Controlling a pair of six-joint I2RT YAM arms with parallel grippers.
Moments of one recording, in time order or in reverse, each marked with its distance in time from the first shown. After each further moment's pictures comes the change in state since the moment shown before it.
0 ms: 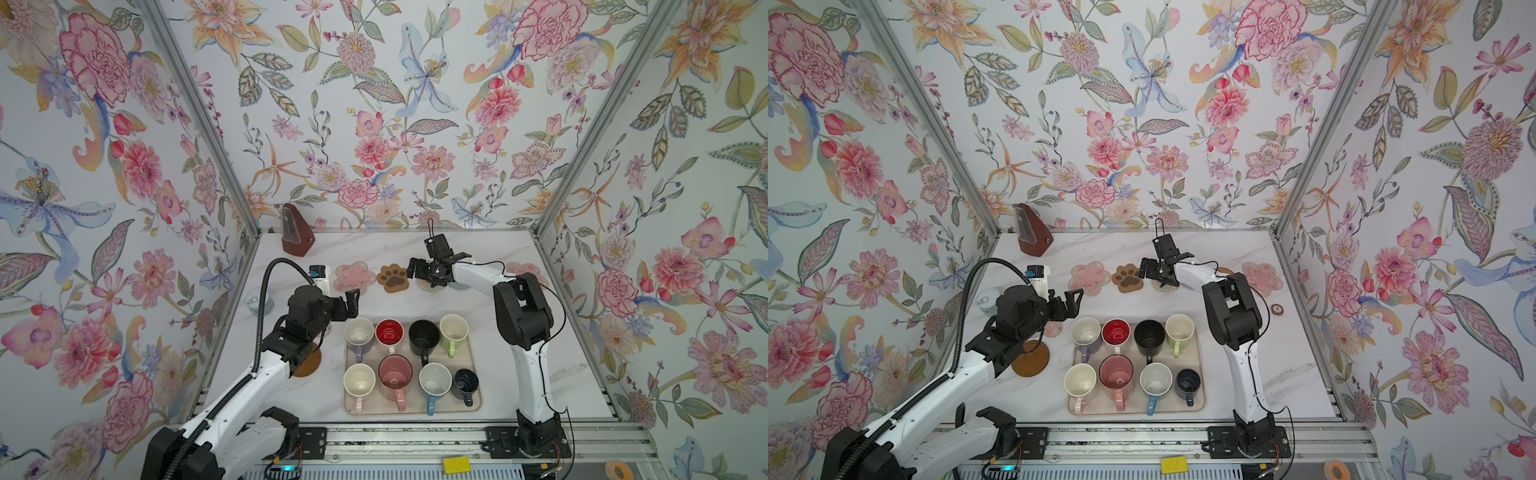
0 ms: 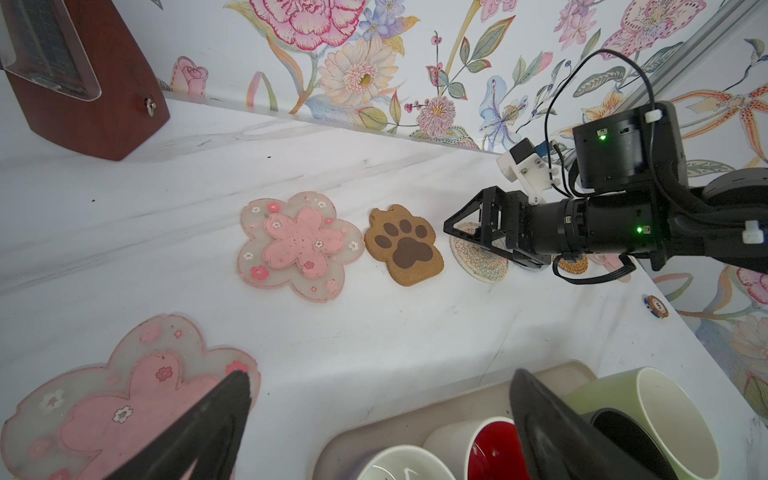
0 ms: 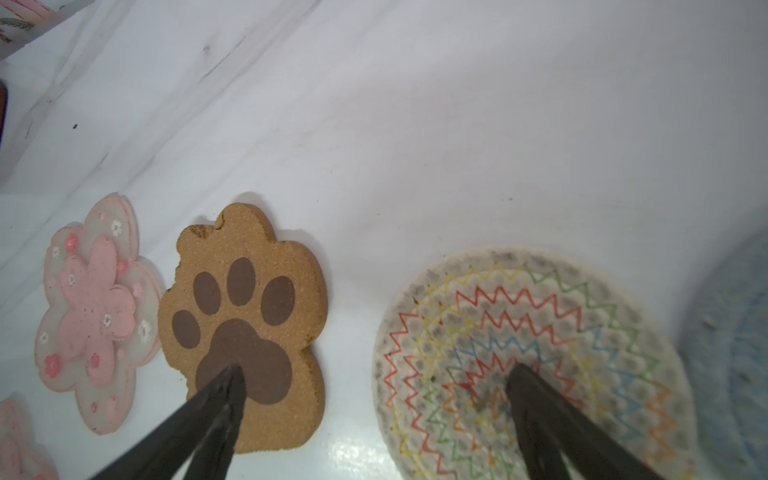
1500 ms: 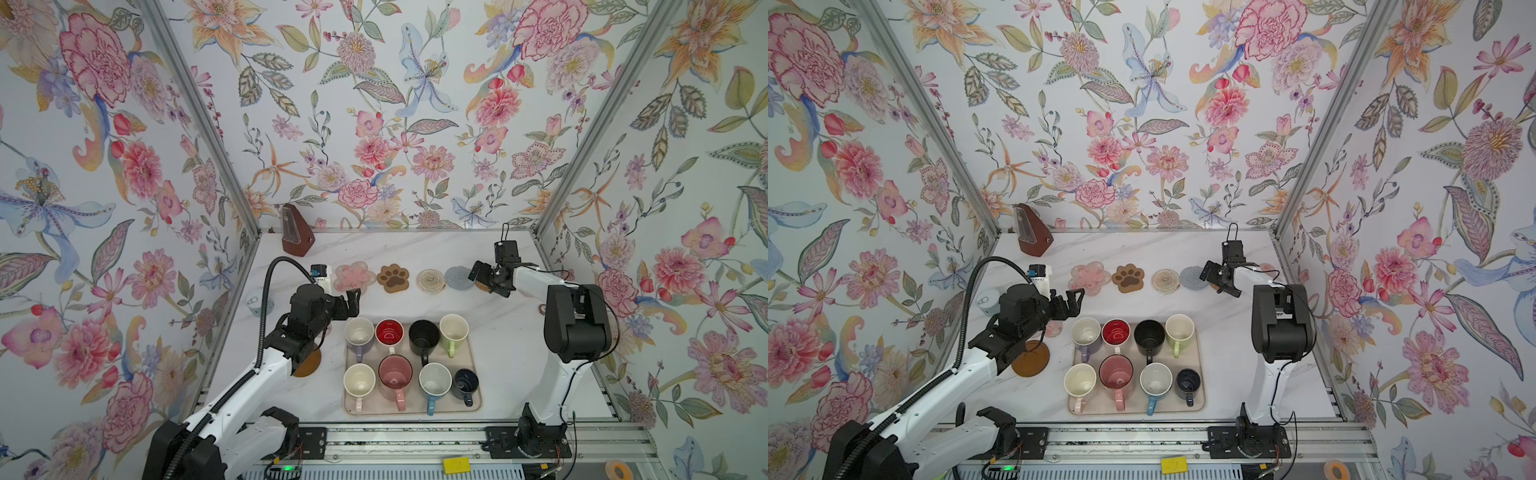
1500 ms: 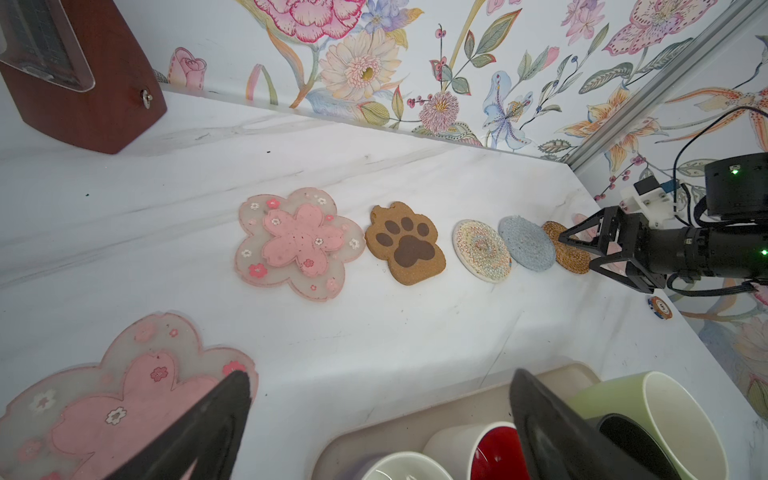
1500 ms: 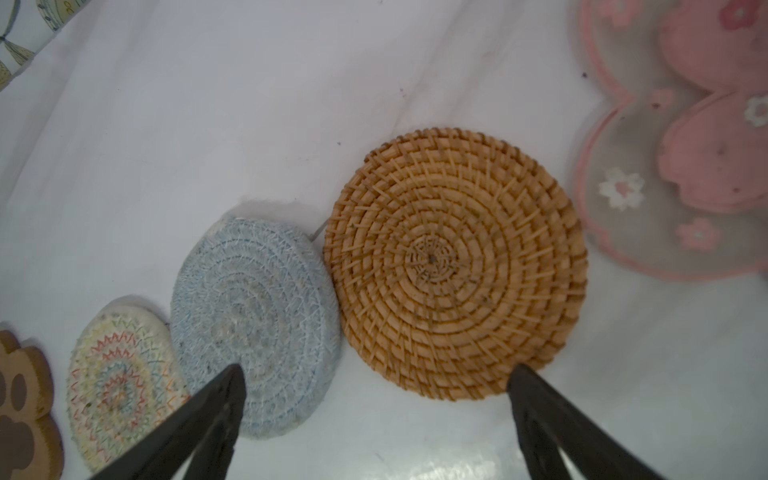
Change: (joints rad) left arm 0.000 0.031 0.007 0.011 0.000 -0.012; right arm -0.386 -0.250 -0.358 0.055 0.031 -0.068
